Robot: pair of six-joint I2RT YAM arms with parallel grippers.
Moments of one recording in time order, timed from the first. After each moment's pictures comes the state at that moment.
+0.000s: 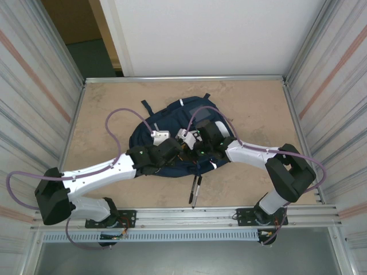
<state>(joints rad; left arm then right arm) -1.02 1.29 0.96 -0.70 -0.48 -0.85 0.74 1.58 0.85 -0.01 -0.52 -0.16</state>
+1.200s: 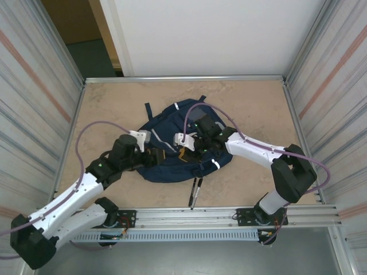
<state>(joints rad) -0.69 0.86 0.64 -0.42 0.13 -0.57 0.73 1.57 1.04 -0.41 -0.58 -0.59</state>
